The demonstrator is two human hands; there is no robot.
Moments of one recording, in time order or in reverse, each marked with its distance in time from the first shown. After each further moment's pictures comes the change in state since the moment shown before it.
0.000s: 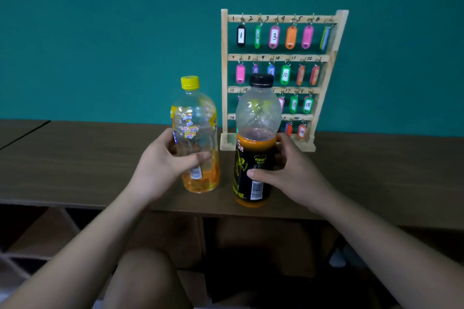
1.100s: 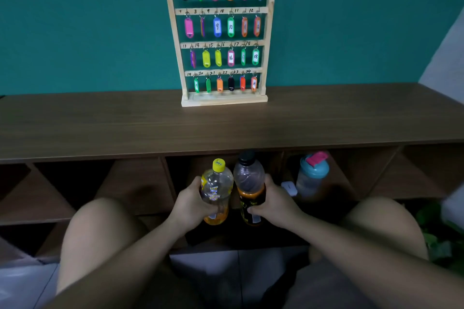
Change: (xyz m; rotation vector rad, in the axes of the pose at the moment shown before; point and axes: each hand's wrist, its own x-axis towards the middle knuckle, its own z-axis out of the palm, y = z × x) left_hand -0.152 -0.134 0.162 0.306 -0.269 -0.163; right_hand -0.177 0.180 0.037 -0.250 -0.079 0.332
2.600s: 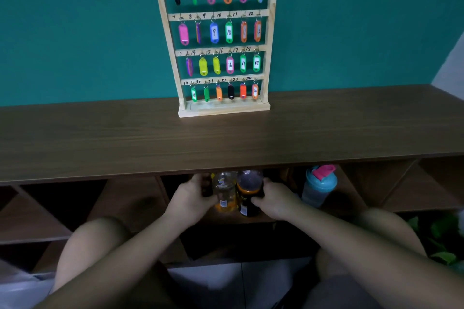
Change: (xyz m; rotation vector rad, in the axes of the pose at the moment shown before) left_hand 0.062 0.016 -0.014 0.126 -0.004 0.008; right_hand 0.059 -0.031 -0.023 -0.299 -0.128 0.215
